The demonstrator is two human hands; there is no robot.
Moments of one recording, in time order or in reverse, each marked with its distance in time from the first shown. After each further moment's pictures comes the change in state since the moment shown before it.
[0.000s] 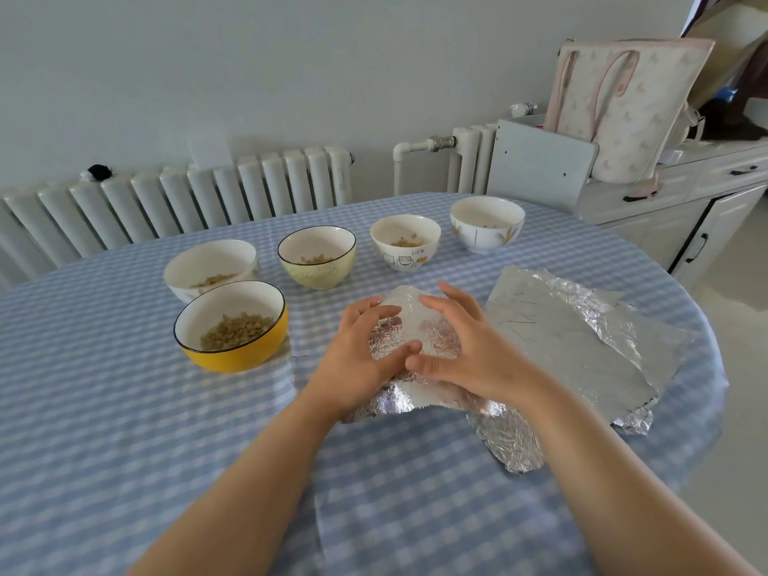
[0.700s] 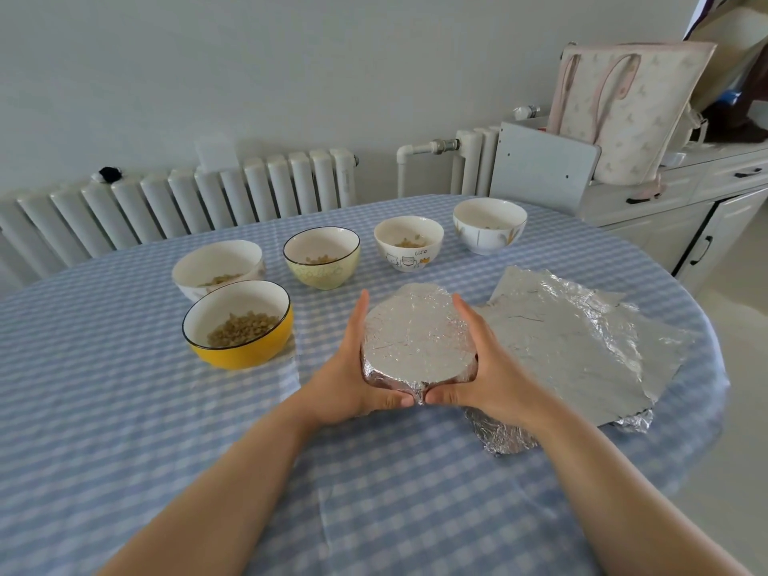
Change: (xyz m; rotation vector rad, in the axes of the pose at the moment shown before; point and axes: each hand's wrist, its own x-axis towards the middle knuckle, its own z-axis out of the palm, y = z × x) left_hand -0.014 -0.024 -0.011 -0.211 -0.276 -0.048; right_hand -0.019 0.022 0.015 0.288 0.001 0.046
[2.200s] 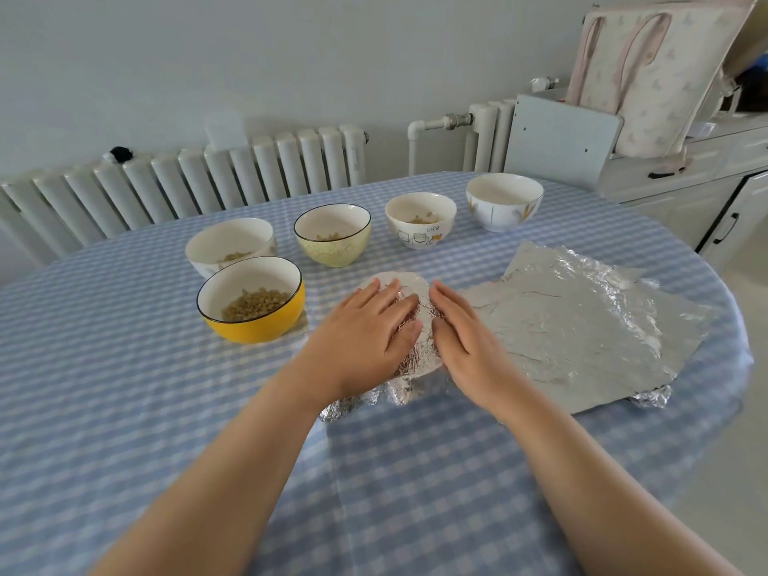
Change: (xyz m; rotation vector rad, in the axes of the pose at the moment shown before) left_hand -0.008 0.048 0.000 0.982 0.045 0.019; right_hand 0.003 -0.014 0.039 -0.124 0.154 -0.072
